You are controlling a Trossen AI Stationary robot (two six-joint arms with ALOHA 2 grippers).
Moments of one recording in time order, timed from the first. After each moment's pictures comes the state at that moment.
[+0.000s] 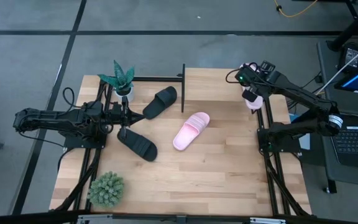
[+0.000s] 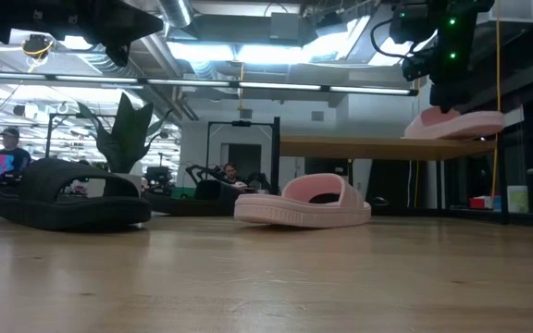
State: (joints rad) left arm 0.07 0.52 0.36 0.14 -0.05 -0.07; right arm -0.65 1.19 1.11 -1.14 0.82 -0.27
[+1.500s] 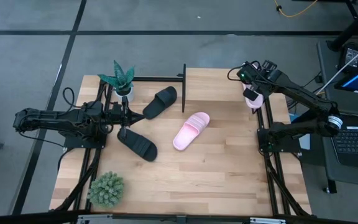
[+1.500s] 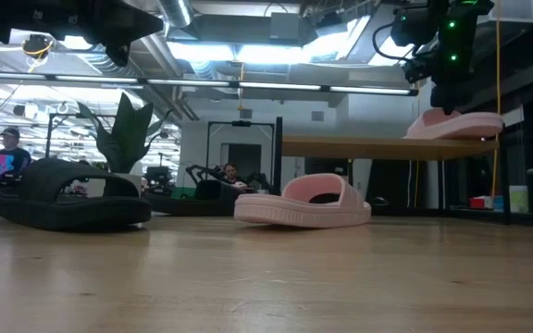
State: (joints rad) left arm 0.07 0.52 0.36 0.14 -0.05 -0.07; right arm -0.70 1.19 1.11 -1.12 0.80 -0.27
